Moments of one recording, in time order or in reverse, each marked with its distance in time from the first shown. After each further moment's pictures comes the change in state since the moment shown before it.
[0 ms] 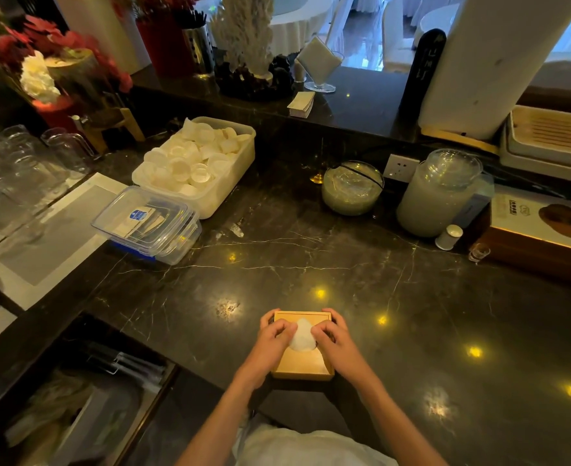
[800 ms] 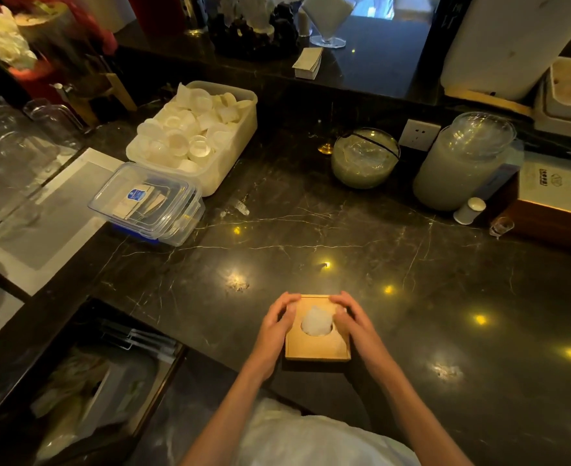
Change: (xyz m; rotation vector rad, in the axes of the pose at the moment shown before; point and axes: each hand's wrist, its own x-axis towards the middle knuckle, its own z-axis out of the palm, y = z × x) left_hand -0.007 -0.005 -0.011 -0.224 0.028 -0.025; right_hand -0.013 -0.014 -0.004 0.218 0.023 0.151
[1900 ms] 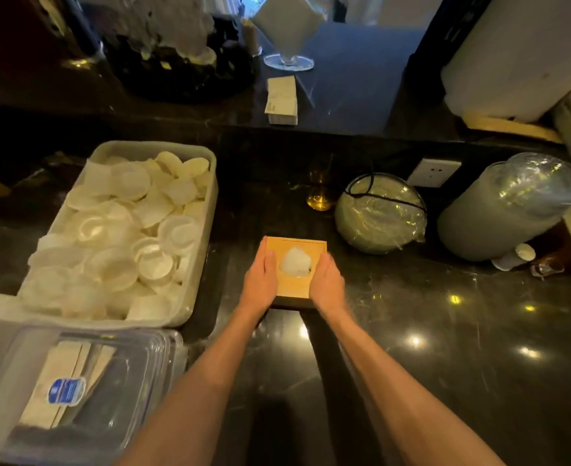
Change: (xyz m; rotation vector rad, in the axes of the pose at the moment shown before) left_hand 0.379 0.154 -0.097 0.370 -0.125 0.190; right_hand 0.356 -0.155 0.082 -0.365 0.668 0.177
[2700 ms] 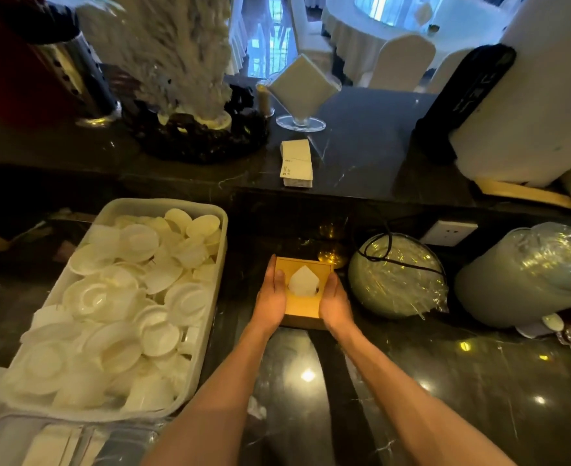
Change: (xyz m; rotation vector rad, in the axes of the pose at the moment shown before) left_hand 0.096 0.030 -0.011 -0.109 -0.063 -0.001; right_hand 0.081 -0.046 0.006 0.341 -0.076 0.005
